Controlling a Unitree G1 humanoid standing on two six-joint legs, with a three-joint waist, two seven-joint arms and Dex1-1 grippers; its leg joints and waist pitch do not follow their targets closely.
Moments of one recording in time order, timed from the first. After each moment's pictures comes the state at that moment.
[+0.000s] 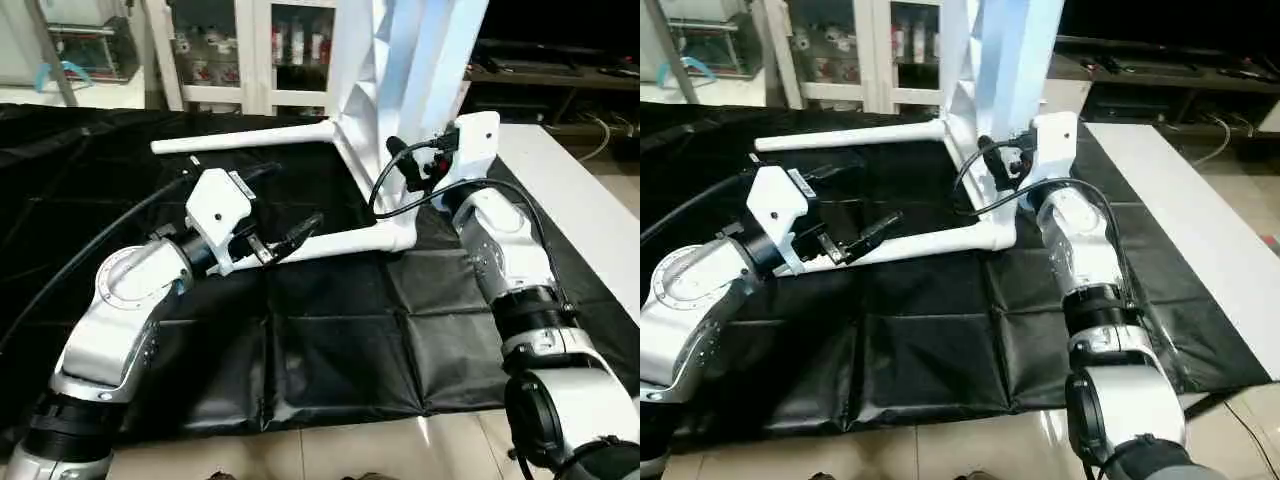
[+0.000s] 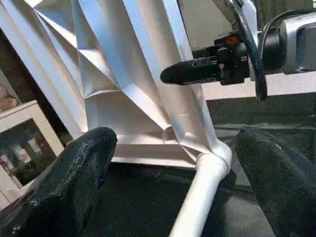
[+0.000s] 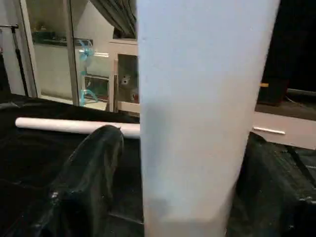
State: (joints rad) left arm -0.36 0.45 -0.09 -0.17 -0.20 0.16 -0.63; right arm -0.85 -0.19 -0.11 0.76 0.20 -0.01 0.36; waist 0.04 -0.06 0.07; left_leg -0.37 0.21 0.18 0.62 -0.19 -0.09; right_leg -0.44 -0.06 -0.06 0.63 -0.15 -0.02
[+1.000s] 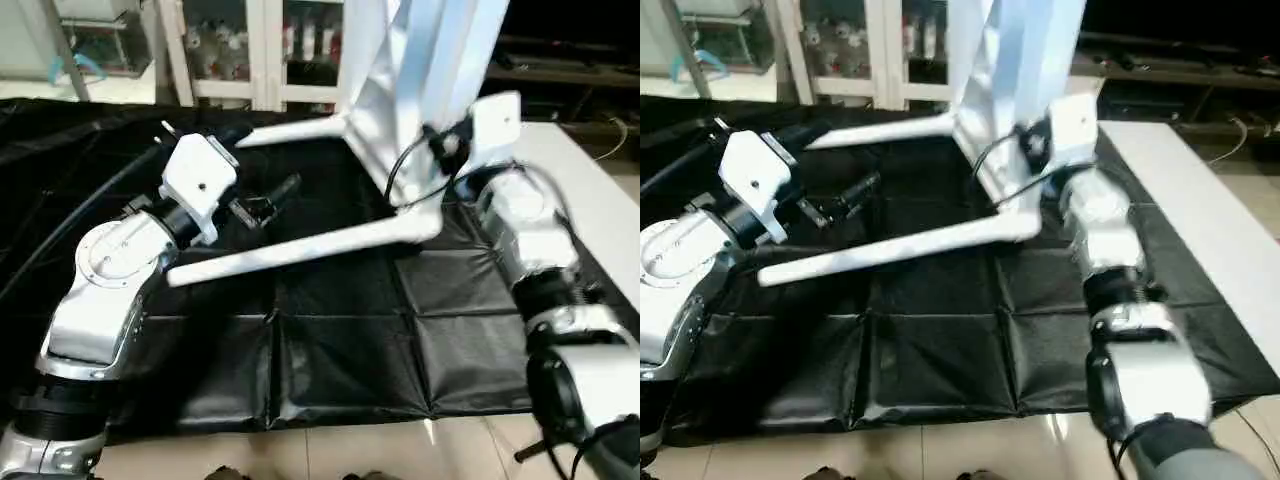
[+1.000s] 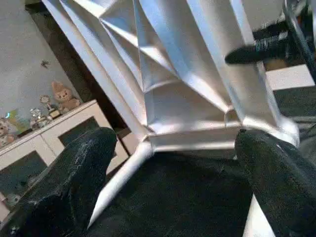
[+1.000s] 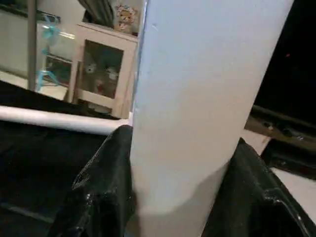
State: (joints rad) left arm -0.43 0.47 -0.04 -0.15 -0.10 0.15 -0.53; right arm -0.95 -0.30 -0.07 0.88 0.06 -0.10 0.25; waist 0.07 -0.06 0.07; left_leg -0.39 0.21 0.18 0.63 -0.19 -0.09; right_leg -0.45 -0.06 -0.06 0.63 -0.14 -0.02
